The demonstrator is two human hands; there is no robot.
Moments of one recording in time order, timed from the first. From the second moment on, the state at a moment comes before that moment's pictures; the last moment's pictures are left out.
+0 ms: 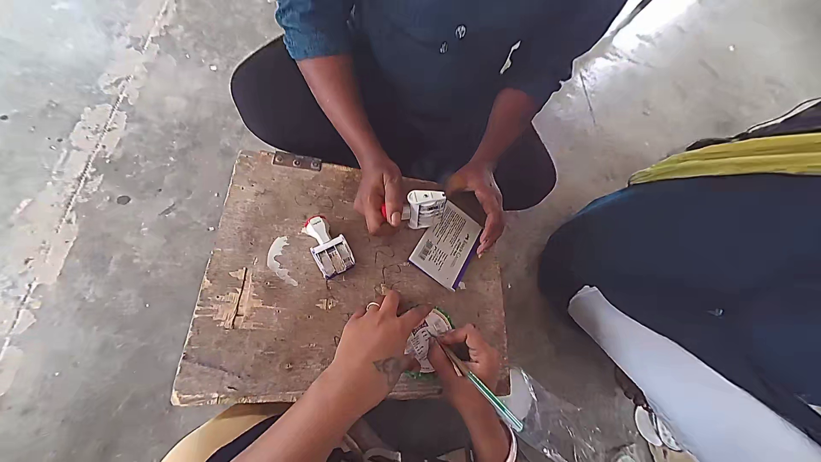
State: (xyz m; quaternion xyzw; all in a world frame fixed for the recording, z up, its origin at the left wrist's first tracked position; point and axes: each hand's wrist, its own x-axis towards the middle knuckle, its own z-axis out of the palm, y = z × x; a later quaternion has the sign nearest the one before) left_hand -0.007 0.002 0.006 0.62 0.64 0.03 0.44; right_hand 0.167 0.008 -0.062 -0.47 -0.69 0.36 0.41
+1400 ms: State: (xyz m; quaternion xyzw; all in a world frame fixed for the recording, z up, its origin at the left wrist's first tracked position) left_hand -0.006 0.000 0.003 0.63 0.65 0.04 0.43; right_hand 0.168 0.010 -0.067 -0.46 -0.70 0.36 0.42
